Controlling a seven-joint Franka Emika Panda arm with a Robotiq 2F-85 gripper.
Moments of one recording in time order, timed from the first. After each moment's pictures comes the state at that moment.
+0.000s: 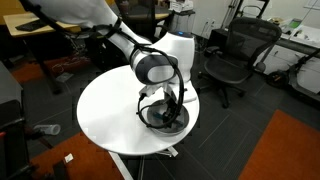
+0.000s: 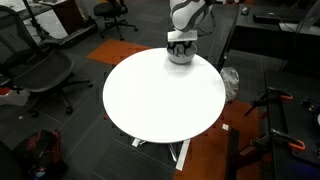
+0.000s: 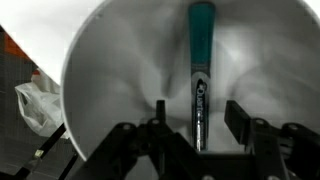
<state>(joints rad) -0.16 0.87 -0.23 -1.55 0.07 2.43 0.85</state>
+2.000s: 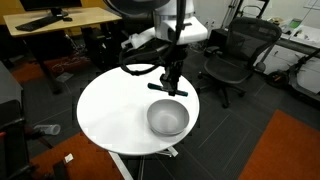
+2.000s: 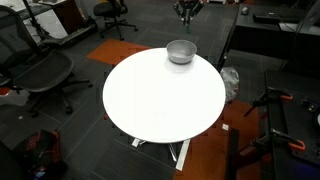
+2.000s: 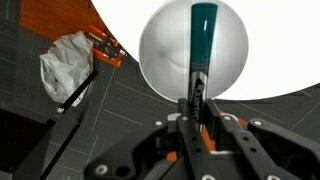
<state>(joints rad) -0.09 0.45 -0.29 -1.76 -0.03 2.30 0.81</state>
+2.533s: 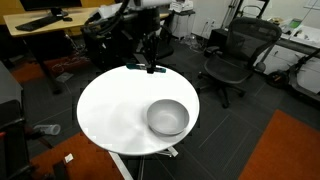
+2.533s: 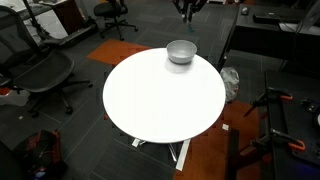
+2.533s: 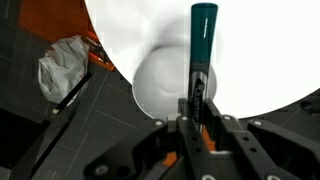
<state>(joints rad) 0.00 0.24 -0.24 -1.94 -0.12 2.28 0.89</state>
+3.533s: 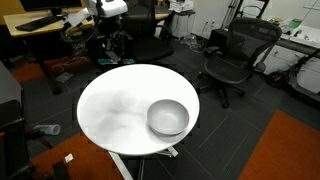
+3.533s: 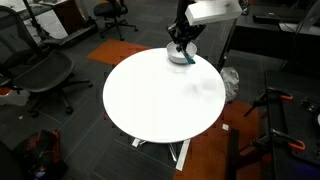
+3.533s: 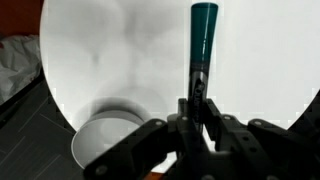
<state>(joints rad) 0.03 0.14 -0.05 -2.20 -0.11 2.49 0.85</state>
